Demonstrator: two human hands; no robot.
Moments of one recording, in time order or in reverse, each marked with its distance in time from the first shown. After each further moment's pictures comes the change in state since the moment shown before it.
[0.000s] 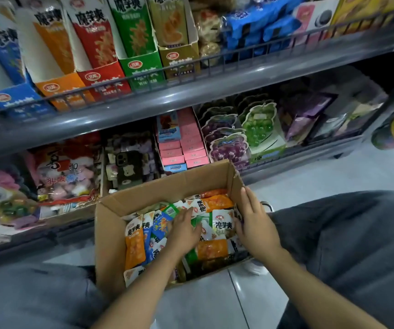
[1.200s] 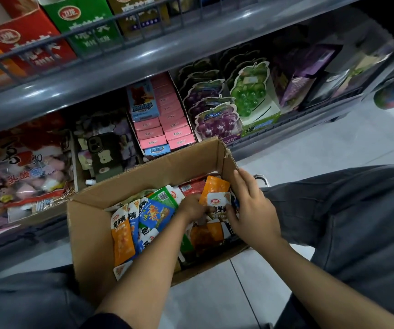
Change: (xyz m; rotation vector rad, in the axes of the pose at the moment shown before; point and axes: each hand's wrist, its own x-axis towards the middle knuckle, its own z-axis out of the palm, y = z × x) left_hand 0.075 0.014 0.043 -0.359 -0.352 -0.157; right_hand 0.000 0.009 0.014 0.053 0.124 -0.008
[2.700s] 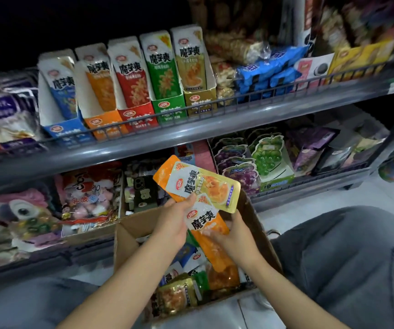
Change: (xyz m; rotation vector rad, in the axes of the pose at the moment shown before) left_hand -0.178 0.083 -0.097 -1.164 0.338 0.254; right_hand 0.017 -0.094 -0.036 0.841 -0.206 0.211
